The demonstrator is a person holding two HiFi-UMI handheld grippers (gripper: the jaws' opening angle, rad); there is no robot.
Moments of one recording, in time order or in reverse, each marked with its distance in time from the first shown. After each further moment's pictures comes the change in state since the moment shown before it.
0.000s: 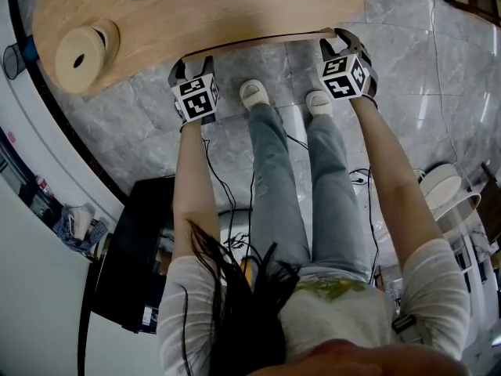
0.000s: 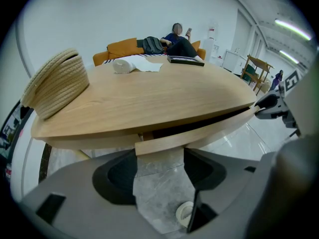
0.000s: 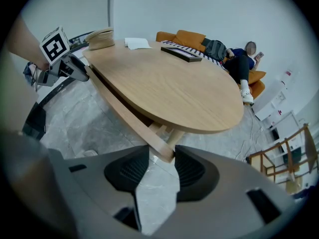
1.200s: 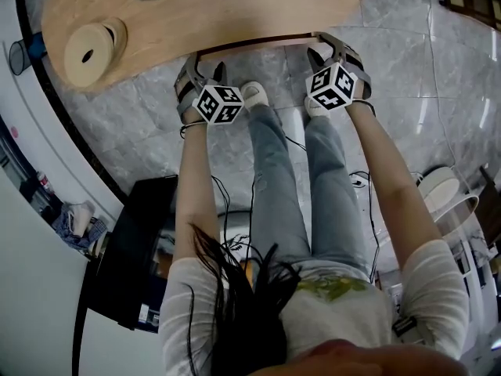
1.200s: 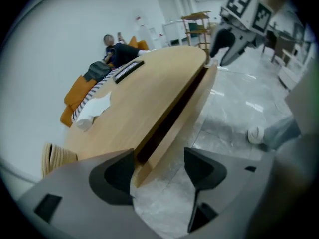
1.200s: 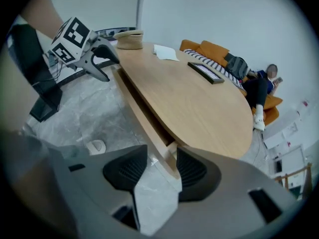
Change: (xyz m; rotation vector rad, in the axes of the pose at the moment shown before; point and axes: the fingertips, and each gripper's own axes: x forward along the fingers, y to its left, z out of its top) left arm -0.026 -0.047 0.020 0.723 0.013 0.066; right arm -0.027 0.037 0.023 -0.245 -0.047 0.075
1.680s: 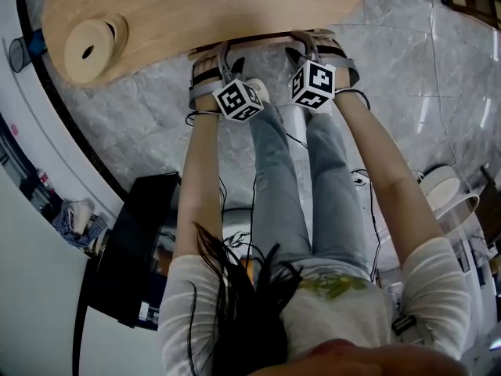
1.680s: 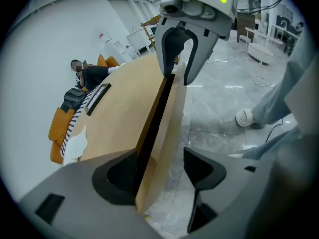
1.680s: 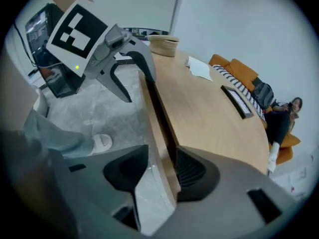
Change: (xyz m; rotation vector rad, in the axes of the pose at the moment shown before) left arm 0.003 -0.048 0.051 0.354 -0.088 -0.090; right arm 0.013 0.048 0.058 -0.316 -0.073 0.112
